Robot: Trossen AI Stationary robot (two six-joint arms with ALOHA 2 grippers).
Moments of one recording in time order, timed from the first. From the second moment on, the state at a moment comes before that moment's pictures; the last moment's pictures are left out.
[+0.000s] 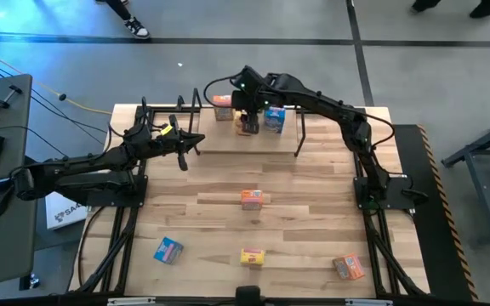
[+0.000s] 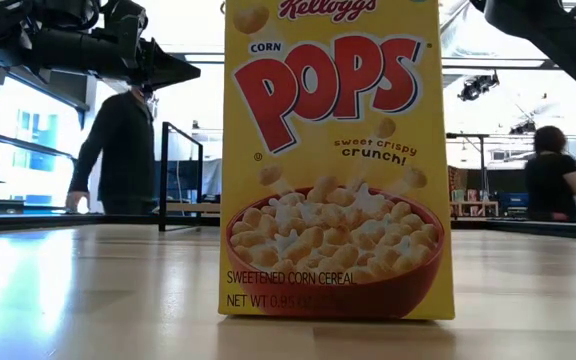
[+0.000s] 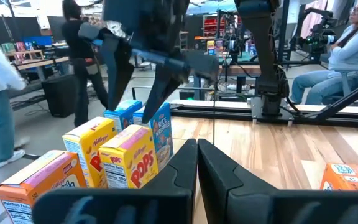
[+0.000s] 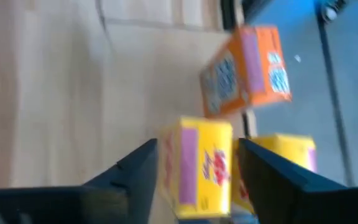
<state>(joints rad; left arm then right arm) 0.46 0.77 0.31 0.47 0.15 0.08 -0.42 2.16 2.28 -1.08 0.01 -0.44</state>
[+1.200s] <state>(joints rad) 0.46 0.77 0.31 0.47 0.15 0.08 -0.41 2.18 2.12 -0.85 -0.02 -0.47</state>
